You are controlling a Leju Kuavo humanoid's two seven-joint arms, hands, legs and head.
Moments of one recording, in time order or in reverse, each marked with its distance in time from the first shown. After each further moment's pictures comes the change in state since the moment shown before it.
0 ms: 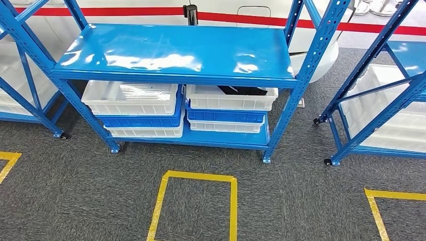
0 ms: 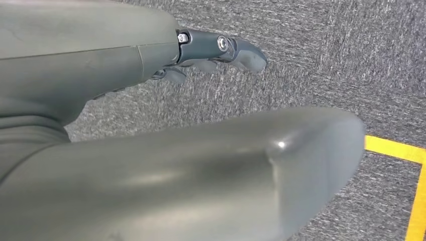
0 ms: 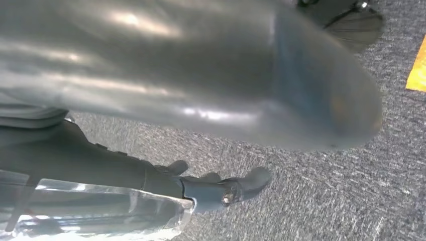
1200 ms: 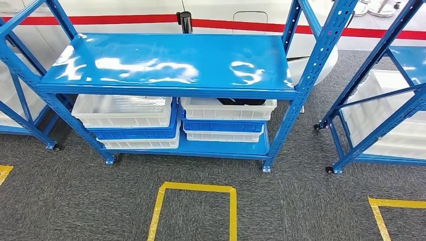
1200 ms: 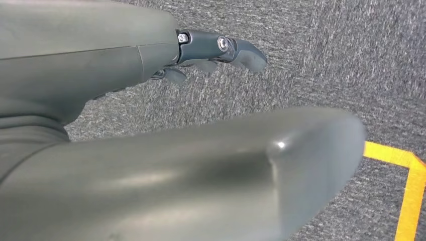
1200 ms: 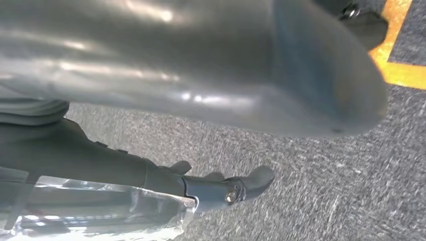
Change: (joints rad) left arm -0.006 0.001 0.001 0.001 -0.008 0.042 0.050; right arm -0.003 0.005 0.000 0.000 0.014 -0.011 0.004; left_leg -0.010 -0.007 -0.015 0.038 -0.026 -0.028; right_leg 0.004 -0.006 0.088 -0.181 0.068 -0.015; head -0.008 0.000
